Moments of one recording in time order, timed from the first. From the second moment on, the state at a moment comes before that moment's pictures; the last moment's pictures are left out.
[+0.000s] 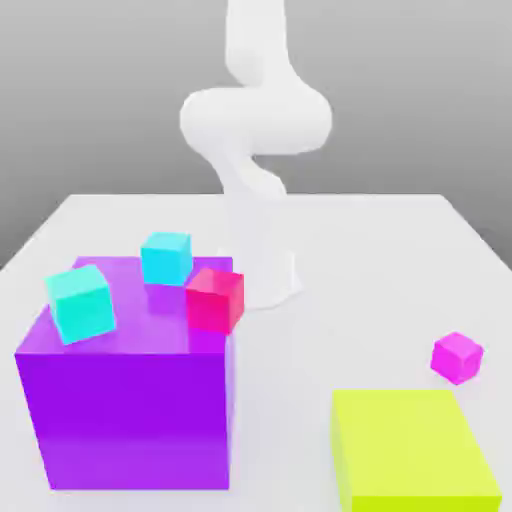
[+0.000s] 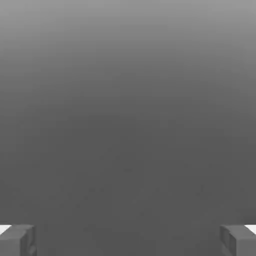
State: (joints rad) arm 0.04 -0.76 0.00 -2.32 0.00 2.32 0.74
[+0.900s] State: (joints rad) arm 0.75 0.12 0.14 -2.72 -0.06 2.85 -0.38
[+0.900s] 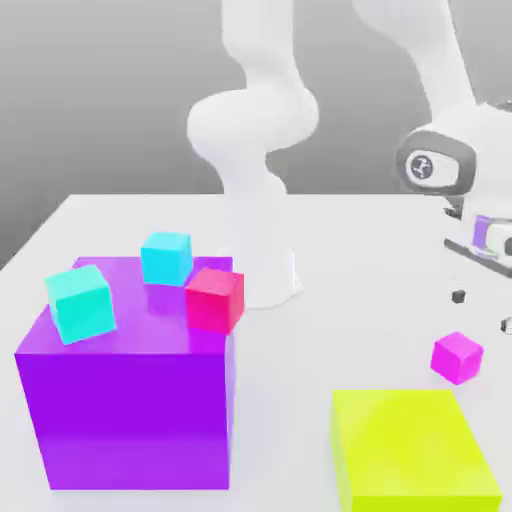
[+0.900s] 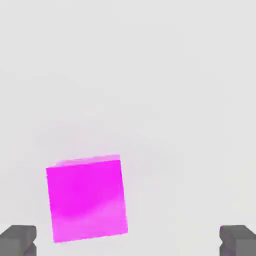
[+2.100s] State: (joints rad) arm 0.23 -0.42 -0.20 -2.49 -0.10 2.09 0.02
